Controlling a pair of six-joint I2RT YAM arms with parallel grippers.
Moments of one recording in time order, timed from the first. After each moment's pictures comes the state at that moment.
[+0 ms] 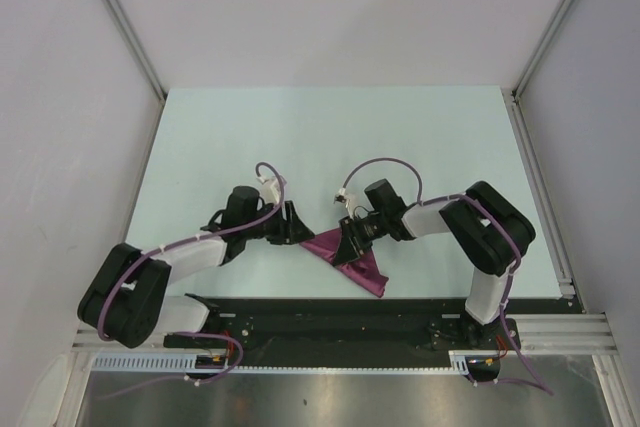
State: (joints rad) left arm -0.44 1.31 0.42 0.25 0.54 -0.54; right arm 0.66 1.83 0.75 0.18 -0.92 0.27
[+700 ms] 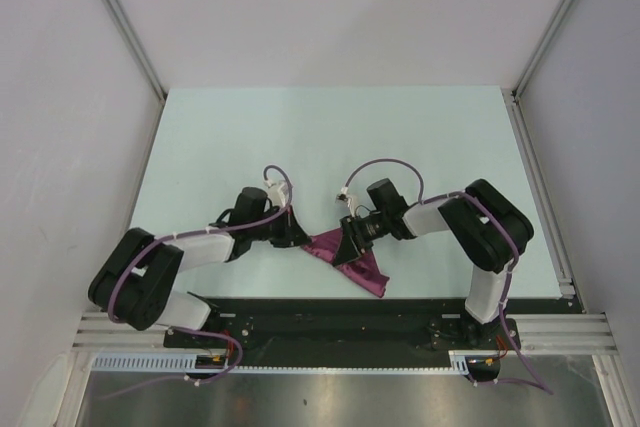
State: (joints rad) left arm -0.47 1.39 0.42 0.27 0.52 -0.55; right arm 0.62 1.86 0.75 0.21 -0.99 0.30
